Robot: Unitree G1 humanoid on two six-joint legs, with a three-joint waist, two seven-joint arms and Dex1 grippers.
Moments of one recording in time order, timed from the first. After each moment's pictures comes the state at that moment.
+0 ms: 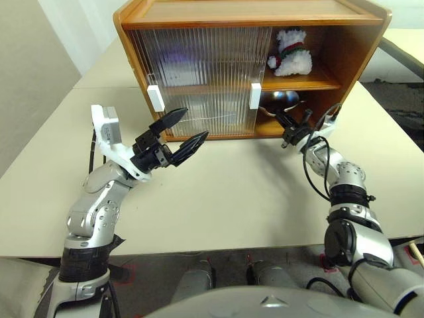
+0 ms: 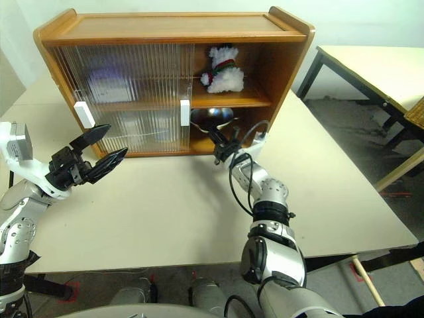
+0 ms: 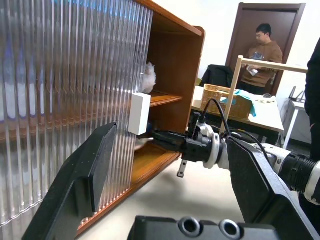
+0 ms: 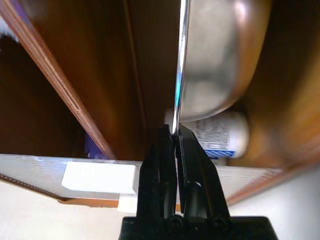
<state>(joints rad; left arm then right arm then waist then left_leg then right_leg) -0.17 0.46 0.18 -0.29 -0.71 0.25 -0.83 -0.70 -0.12 -0.54 0.66 1.32 0.73 0.16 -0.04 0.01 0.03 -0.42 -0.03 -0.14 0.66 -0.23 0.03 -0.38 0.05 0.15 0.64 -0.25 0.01</state>
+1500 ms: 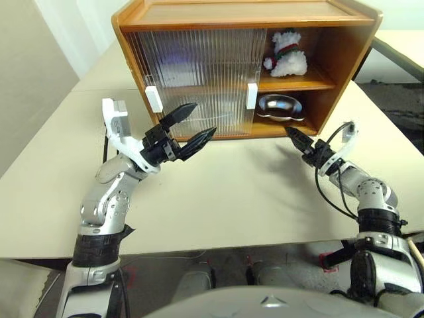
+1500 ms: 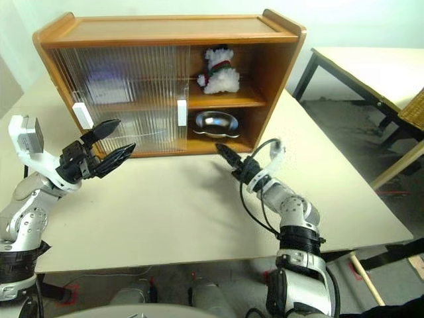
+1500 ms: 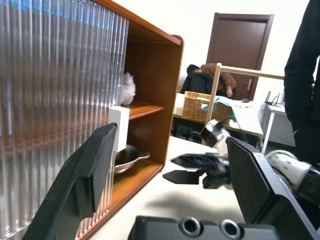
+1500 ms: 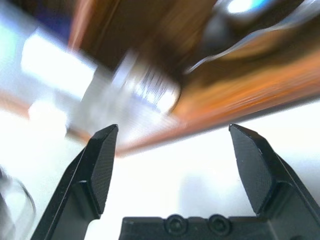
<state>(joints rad) -0.26 0.42 0.14 -0.19 -0.70 0.22 -0.89 -0.37 -0.31 -0.25 0.21 0.74 0.65 0.65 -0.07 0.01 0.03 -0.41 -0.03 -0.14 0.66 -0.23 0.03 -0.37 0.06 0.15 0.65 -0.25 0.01</state>
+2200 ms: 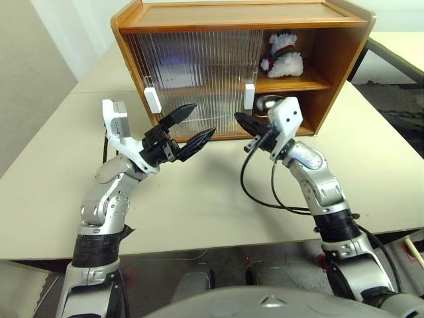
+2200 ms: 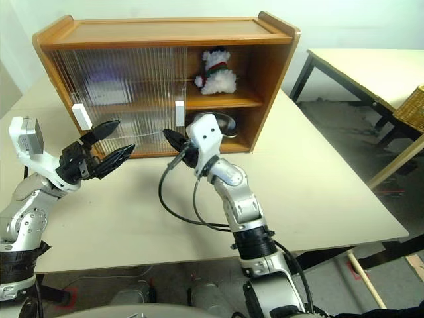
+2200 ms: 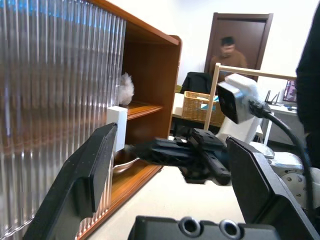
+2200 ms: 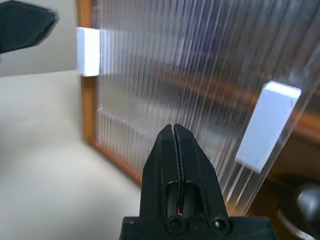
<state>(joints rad) -0.25 0.42 0.14 -0.19 -0.70 0.21 -0.89 -0.49 -0.13 0.17 0.07 0.12 0.08 0.49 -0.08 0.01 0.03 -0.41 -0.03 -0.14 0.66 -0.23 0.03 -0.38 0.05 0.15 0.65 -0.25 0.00</state>
